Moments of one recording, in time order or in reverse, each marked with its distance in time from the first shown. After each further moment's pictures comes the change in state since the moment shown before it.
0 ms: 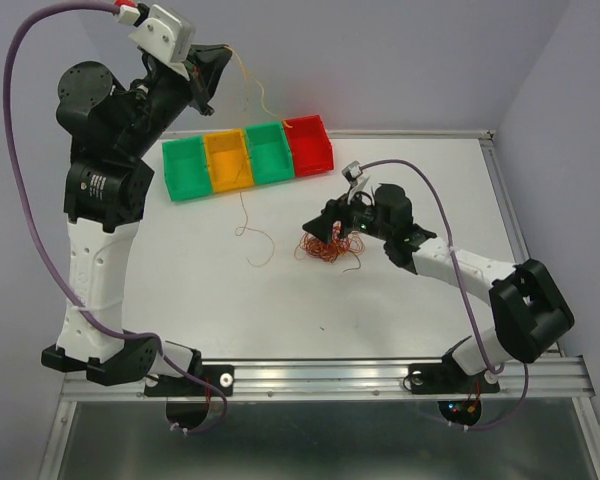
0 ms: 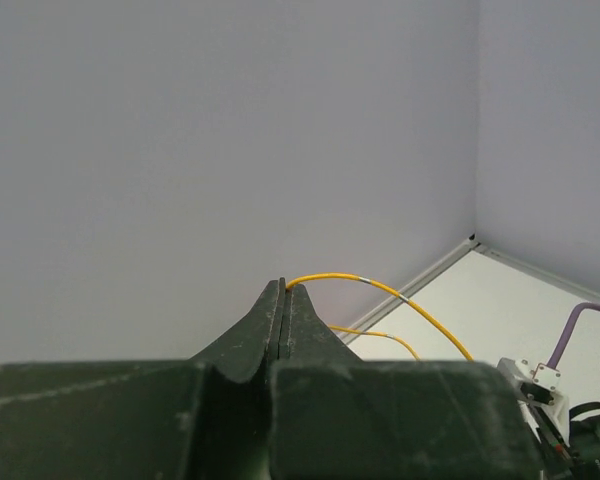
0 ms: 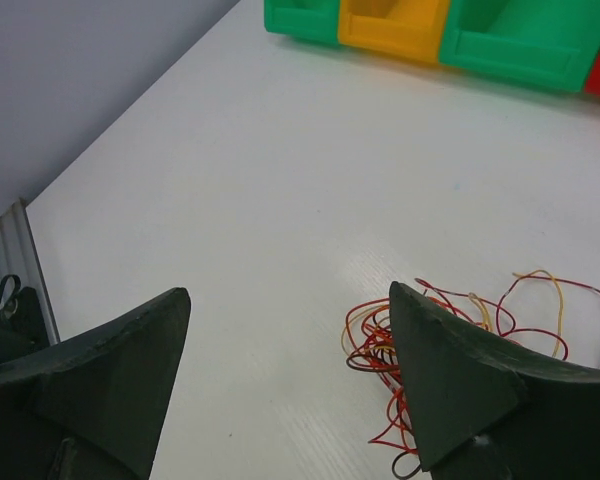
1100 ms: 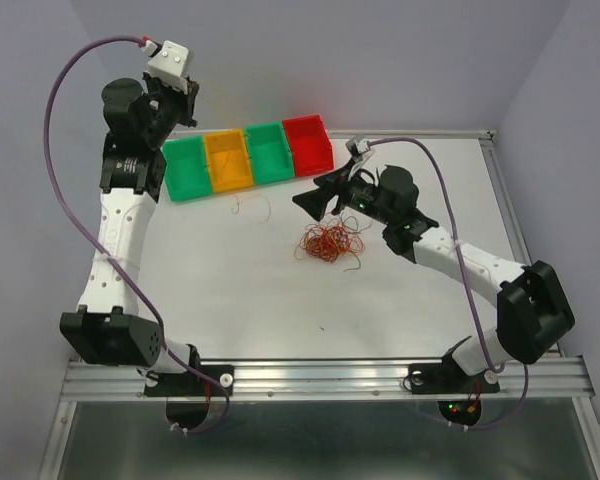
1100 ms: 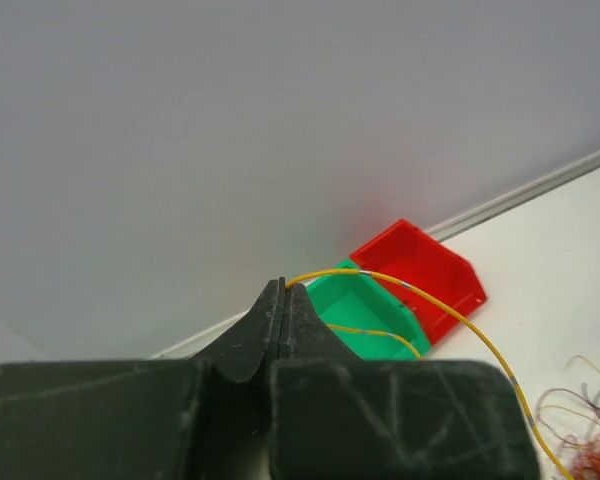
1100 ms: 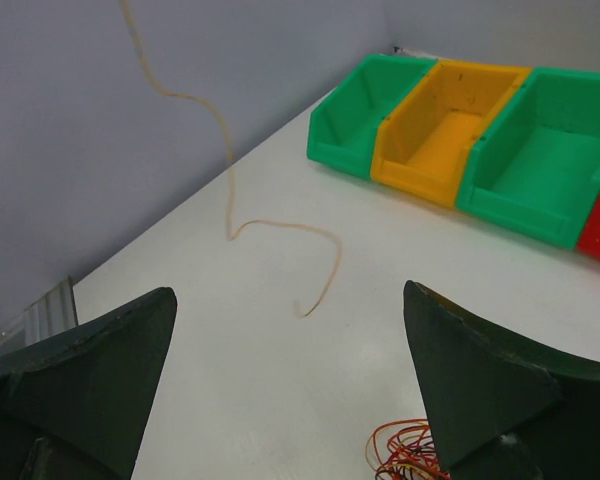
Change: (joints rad) left arm 0.198 -0.006 -0.483 0.244 -0.070 0.068; right arm 0.014 0.020 0.166 0.069 -0.002 0.046
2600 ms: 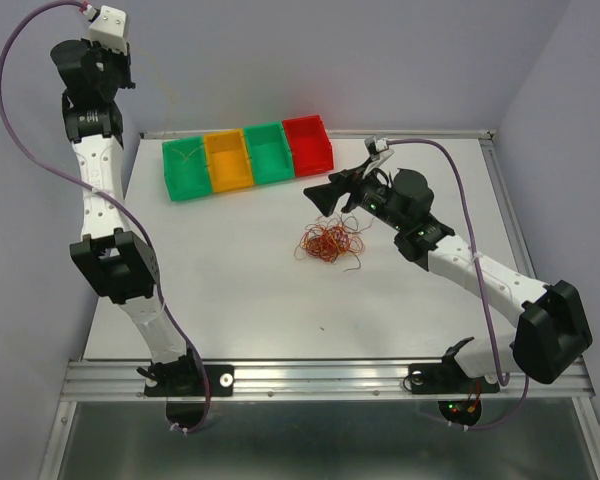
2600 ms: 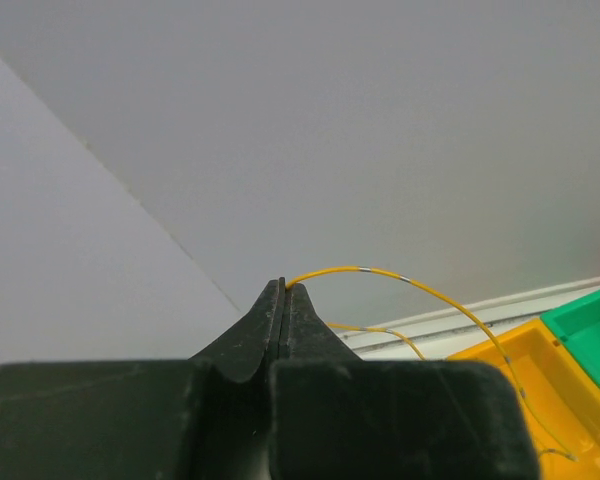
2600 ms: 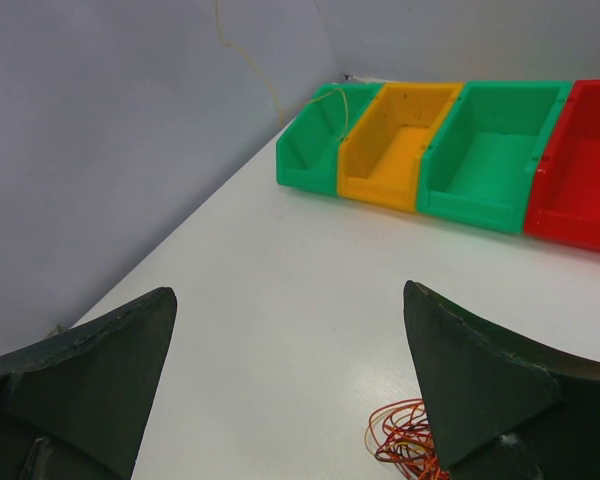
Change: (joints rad) left arm 0.352 0.524 0.493 0.011 0.021 0.098; right arm 0.000 -0.139 -0.047 -0.078 0.195 0.047
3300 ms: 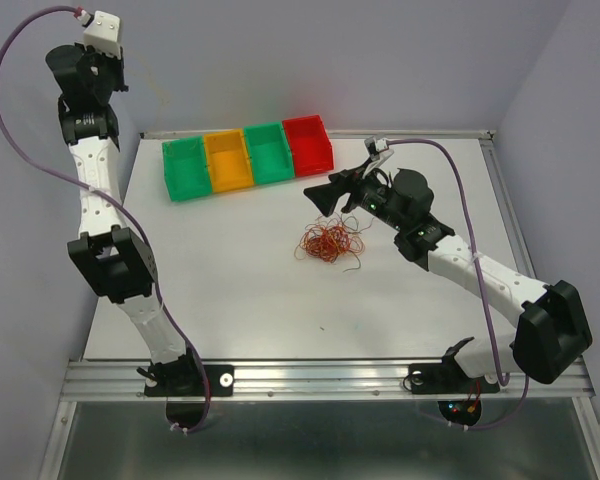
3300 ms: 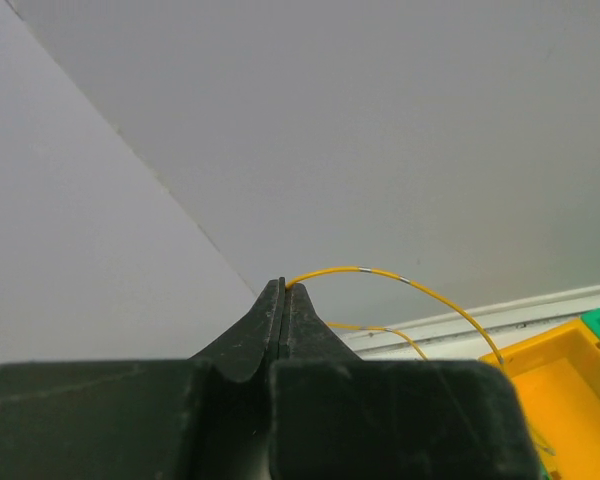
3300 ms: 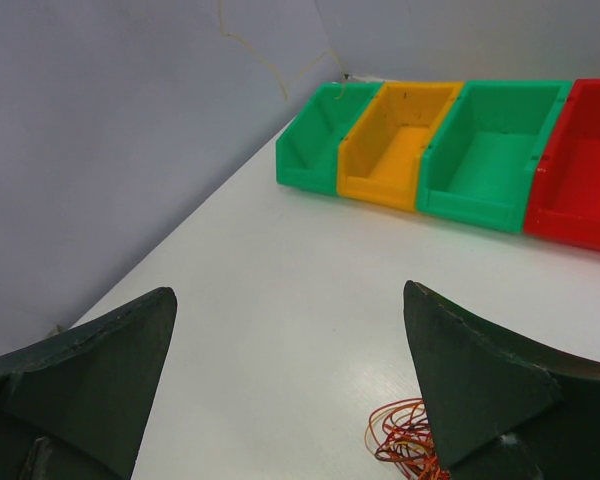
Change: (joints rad) left arm 0.040 0.005 -0.034 0.058 -0.003 0.018; right arm 0.000 0.000 0.000 -0.002 0.000 0.000
